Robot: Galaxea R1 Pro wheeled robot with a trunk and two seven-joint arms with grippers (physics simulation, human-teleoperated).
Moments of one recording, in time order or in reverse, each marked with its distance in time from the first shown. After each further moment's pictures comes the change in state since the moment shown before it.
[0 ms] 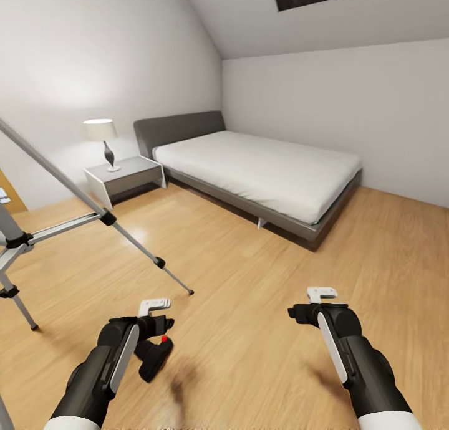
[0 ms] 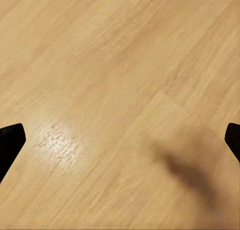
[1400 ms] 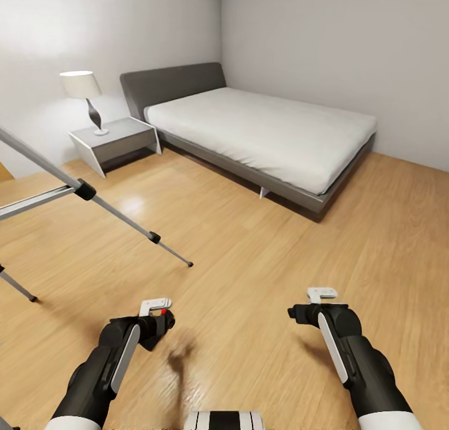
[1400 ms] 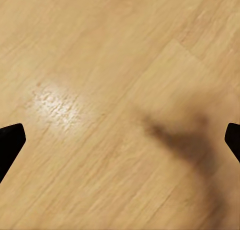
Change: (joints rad) left arm 0.000 -0.005 0.000 0.001 0.000 -0.002 0.002; right arm 0.000 -0.001 -0.001 0.002 -0.007 0.001 0.002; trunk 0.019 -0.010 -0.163
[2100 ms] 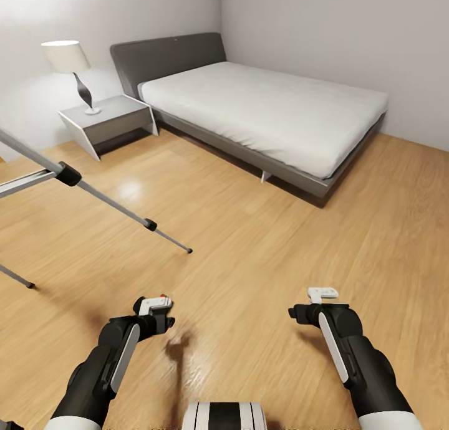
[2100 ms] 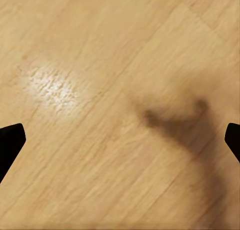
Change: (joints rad) left arm 0.000 0.000 0.000 -0.011 0.000 0.000 0.000; right arm 0.000 0.000 -0.006 -0.001 -0.001 0.002 -0.001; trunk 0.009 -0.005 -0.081
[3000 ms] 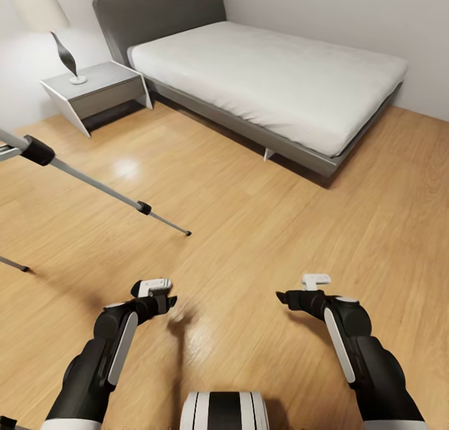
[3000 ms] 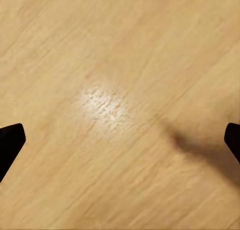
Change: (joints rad) left arm 0.000 -0.023 -0.001 -0.183 0.004 0.000 -0.007; right arm 0.018 0.000 -0.004 -0.143 -0.004 -0.068 0.217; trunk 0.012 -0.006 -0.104
